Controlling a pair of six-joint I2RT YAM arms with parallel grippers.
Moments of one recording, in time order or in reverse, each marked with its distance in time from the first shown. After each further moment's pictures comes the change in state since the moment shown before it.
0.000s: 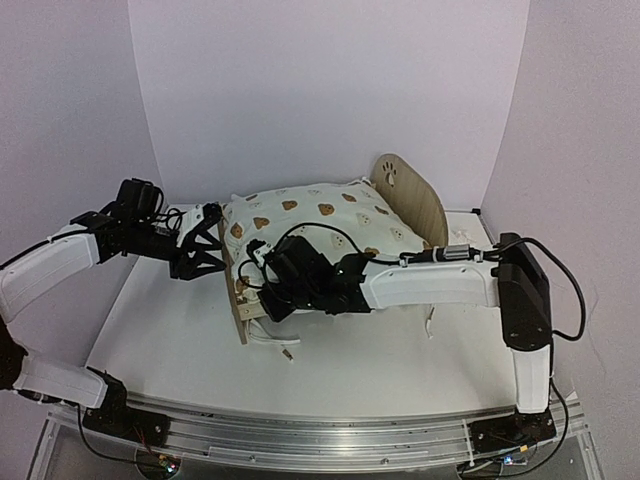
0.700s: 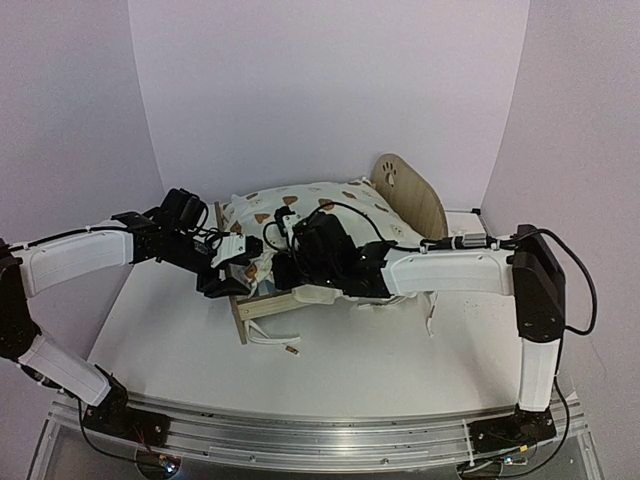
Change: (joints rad) left arm -0.206 0.183 0.052 -0.003 -0.211 0.187; right arm -0.095 -0.078 -0.096 0.220 -0.072 0.213
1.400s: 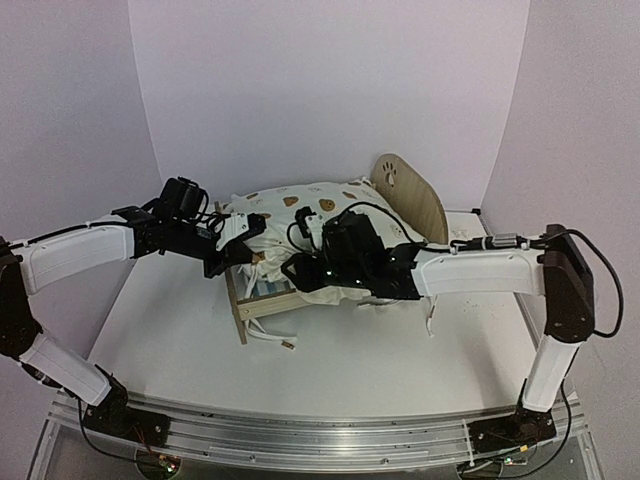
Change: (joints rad) left arm -0.003 0.016 0.044 0.107 -0.026 -0.141; right arm -0.038 -0.142 -0.192 0.062 -0.098 -0.002
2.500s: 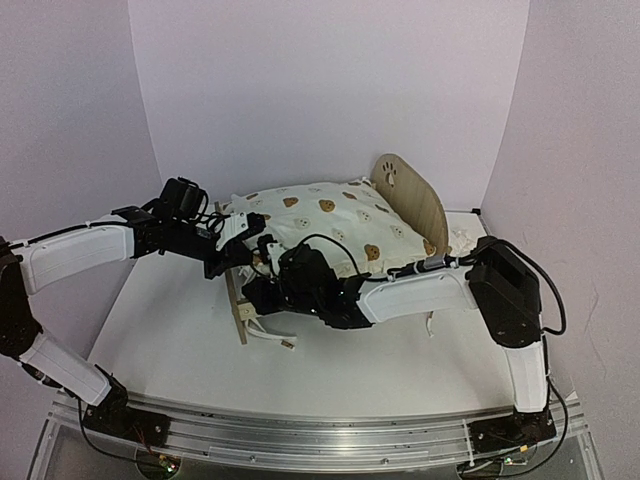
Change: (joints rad) left arm 0.001 0.000 0.001 -0.008 0.035 -0.040; right arm 0.100 0.284 0.142 0.232 -0.025 0.170
